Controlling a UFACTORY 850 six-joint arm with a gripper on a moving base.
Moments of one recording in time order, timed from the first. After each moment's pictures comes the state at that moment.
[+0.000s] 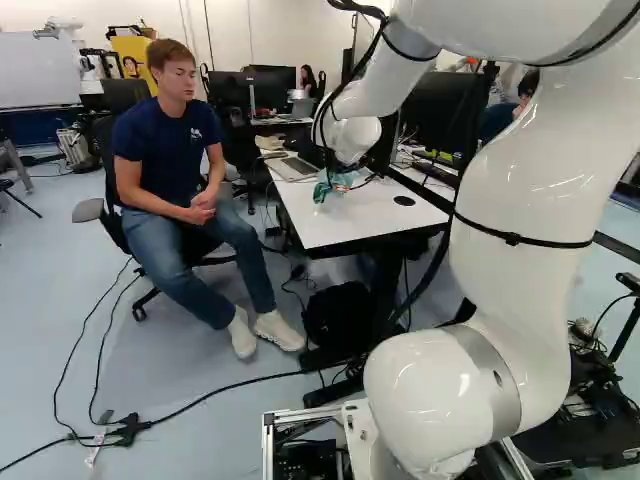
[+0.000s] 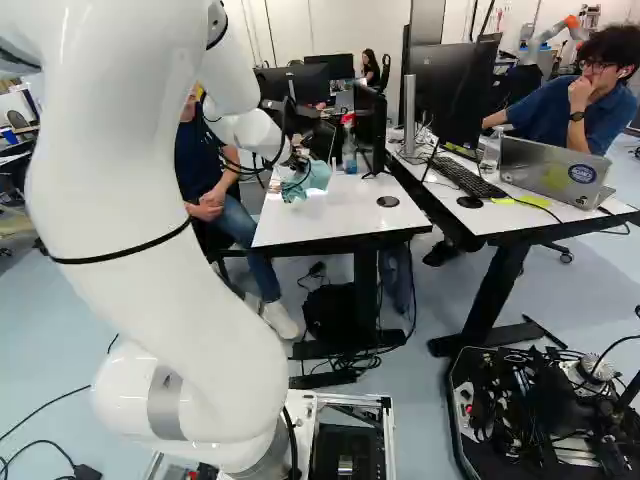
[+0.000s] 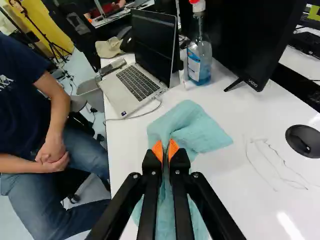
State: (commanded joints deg) arm 2.5 -9.0 -52.1 17.7 13.0 0.0
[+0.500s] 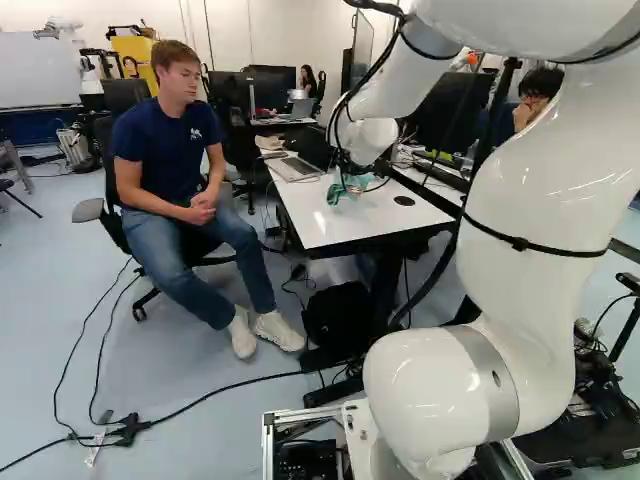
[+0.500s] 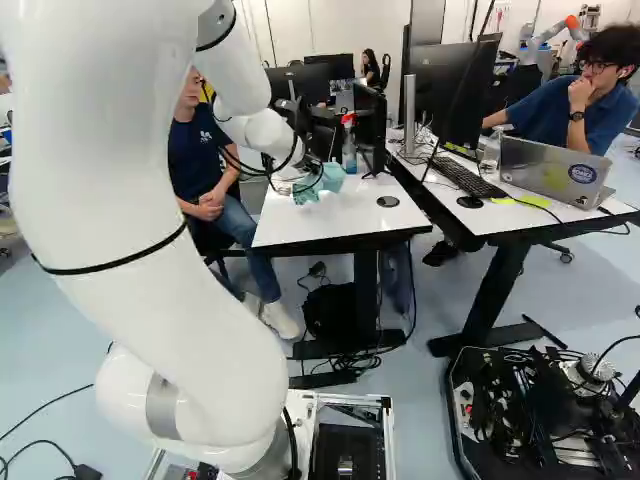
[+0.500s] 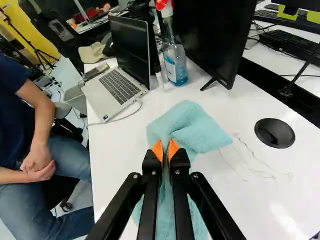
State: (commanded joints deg) arm -1.8 -6.6 -49.4 17.7 13.0 0.0
